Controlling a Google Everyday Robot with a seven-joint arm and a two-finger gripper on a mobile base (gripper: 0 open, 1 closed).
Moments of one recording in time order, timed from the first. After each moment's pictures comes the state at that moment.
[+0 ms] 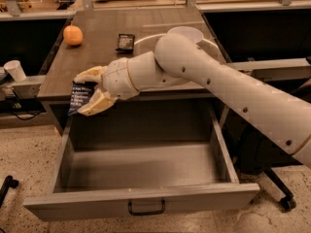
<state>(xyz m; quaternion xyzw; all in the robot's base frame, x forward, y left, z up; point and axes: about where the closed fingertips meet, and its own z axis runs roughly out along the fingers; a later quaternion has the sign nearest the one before) 0.546 0.179 0.862 -0.69 0.45 0.30 0.48</state>
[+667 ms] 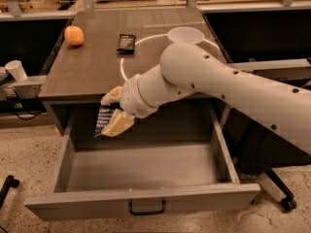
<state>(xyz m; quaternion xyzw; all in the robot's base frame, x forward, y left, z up) 0.516 0.122 0.813 -0.70 0.57 0.21 0.37</state>
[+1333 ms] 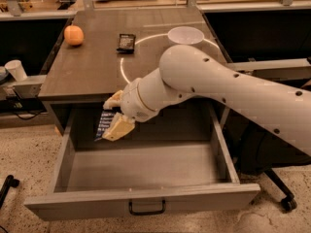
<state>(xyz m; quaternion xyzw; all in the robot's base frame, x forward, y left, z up) 0.505 0.118 0.806 -0.68 0.60 0.21 0.35</state>
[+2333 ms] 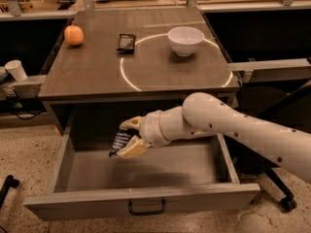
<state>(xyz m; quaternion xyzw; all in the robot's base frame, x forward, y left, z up) 0.510 0.091 0.711 -0.62 0.62 0.28 0.40</state>
